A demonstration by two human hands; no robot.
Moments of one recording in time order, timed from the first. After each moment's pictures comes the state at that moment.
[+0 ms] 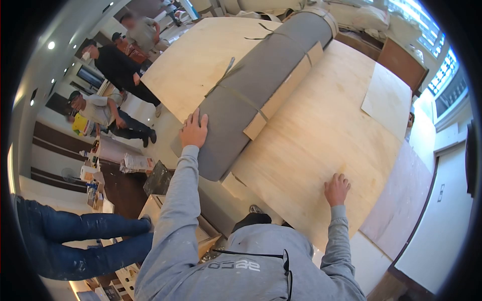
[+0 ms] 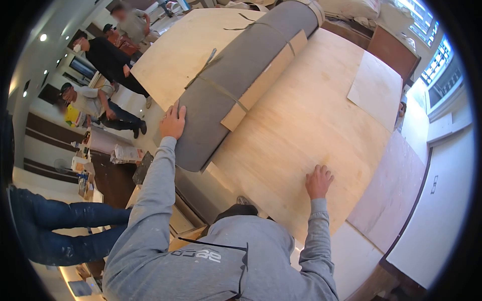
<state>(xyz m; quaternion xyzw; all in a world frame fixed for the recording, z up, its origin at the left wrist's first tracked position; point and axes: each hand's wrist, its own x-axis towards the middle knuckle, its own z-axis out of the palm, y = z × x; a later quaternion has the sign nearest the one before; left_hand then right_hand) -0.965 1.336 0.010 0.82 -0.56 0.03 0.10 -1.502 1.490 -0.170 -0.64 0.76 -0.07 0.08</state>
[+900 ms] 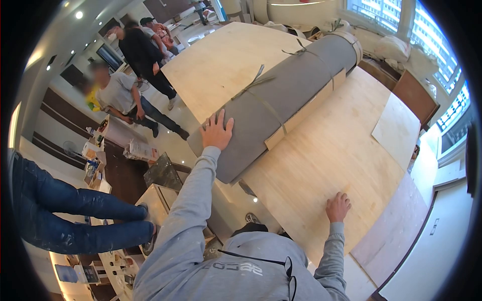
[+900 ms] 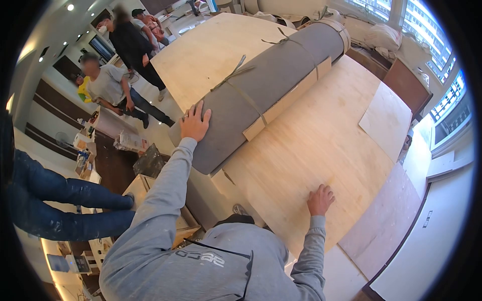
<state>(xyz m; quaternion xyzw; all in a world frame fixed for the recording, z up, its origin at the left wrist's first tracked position) -0.988 1.356 0.008 0.82 -0.56 0.05 0.12 -1.496 1.492 -0.175 -0.63 0.77 -0.06 0.07</state>
